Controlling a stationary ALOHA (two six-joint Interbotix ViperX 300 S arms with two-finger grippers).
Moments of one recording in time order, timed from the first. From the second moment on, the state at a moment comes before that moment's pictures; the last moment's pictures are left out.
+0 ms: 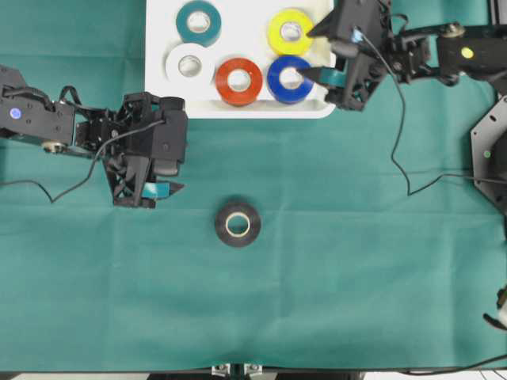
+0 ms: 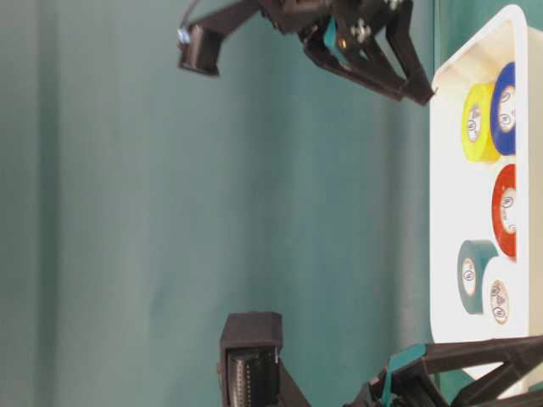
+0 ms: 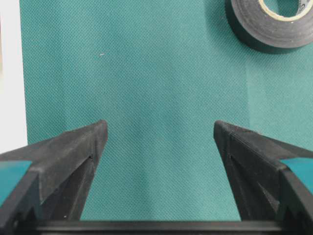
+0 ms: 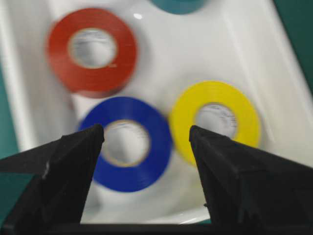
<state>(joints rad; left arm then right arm) -0.04 -0.04 0.78 -0.02 0.15 0.06 -0.31 -0.20 0.87 -0.93 0.02 0.95</state>
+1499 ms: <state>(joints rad) -0.15 0.01 0.67 -0.03 0.15 -0.24 -0.10 -0.31 1.02 -0.93 -0.08 0.95</state>
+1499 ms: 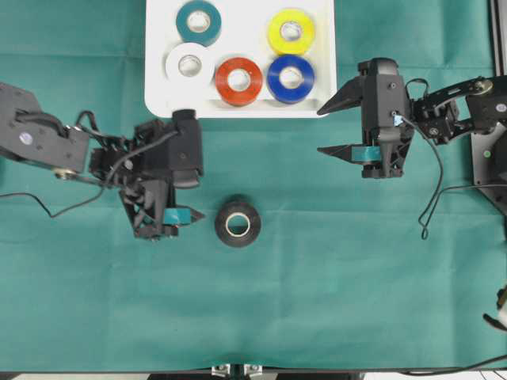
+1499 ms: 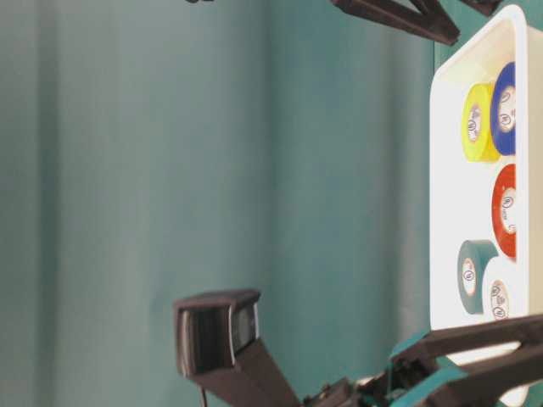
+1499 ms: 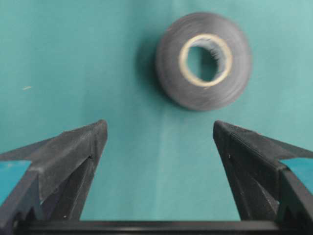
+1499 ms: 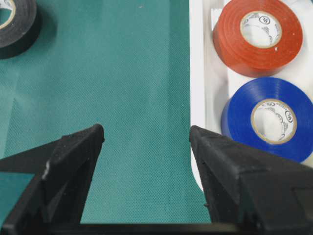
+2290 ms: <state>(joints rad) -0.17 0.21 0.44 -0.03 0.33 -0.52 -0.07 -0.31 1.04 -0.93 -0.08 0.95</state>
